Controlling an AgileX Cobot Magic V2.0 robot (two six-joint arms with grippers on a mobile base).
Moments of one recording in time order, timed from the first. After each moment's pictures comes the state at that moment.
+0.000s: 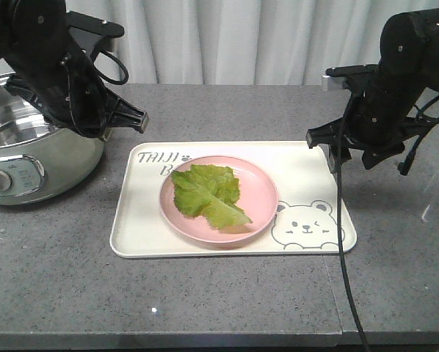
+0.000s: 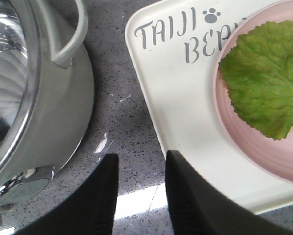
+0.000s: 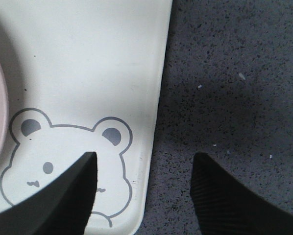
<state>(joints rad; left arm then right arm) -0.44 1.74 -1.78 0.21 1.26 -0.20 0.18 1.88 -1.74 -0.02 1.25 0.05</state>
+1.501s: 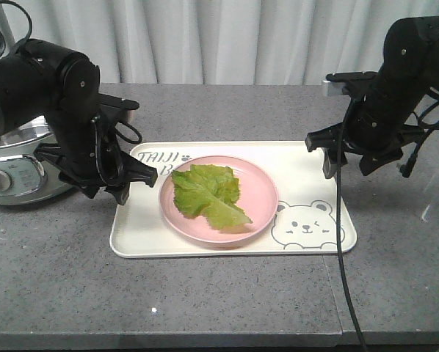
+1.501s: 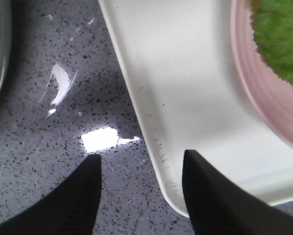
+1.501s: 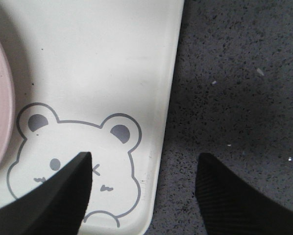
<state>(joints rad) -0.39 1.86 -1.63 0.08 1.24 -0.19 0.16 1.90 -1.72 0.04 1.24 0.02</state>
